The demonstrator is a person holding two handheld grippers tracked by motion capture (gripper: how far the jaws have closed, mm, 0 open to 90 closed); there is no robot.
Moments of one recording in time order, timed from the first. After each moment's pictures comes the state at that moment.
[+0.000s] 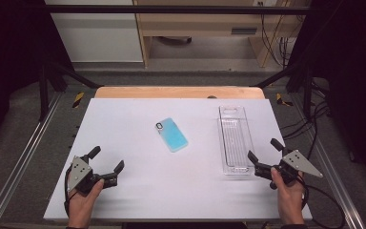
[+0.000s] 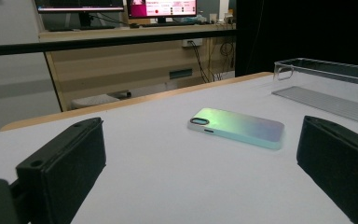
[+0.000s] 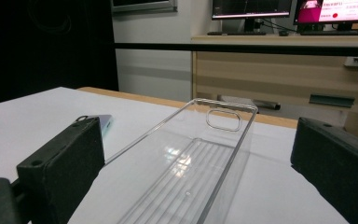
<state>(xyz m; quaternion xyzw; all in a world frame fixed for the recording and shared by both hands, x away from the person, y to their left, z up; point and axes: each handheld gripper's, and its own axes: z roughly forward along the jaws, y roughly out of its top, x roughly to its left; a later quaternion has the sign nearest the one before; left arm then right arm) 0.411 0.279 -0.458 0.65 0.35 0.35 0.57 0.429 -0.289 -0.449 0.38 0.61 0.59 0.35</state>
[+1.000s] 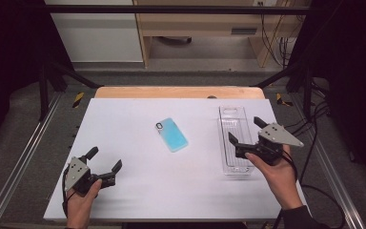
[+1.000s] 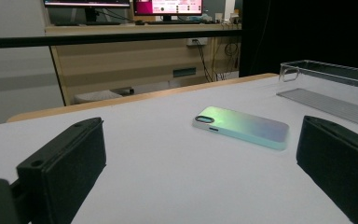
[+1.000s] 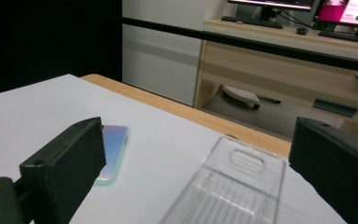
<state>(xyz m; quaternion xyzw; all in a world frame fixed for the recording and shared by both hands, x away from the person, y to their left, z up) 0.411 0.285 -0.459 0.64 0.37 0.35 0.57 0.448 -0.217 -0.355 0.36 0.68 0.53 0.36</state>
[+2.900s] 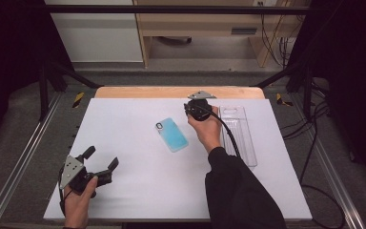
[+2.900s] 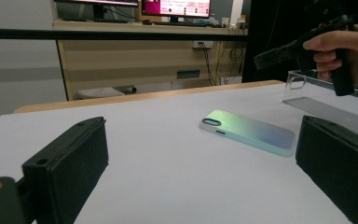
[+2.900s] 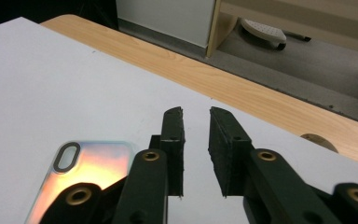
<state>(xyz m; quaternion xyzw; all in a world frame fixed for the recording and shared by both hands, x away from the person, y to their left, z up) 0.414 0.294 -0.459 0.63 0.39 0.34 0.58 0.624 -0.070 -0.414 0.42 0.75 0.42 0.29</state>
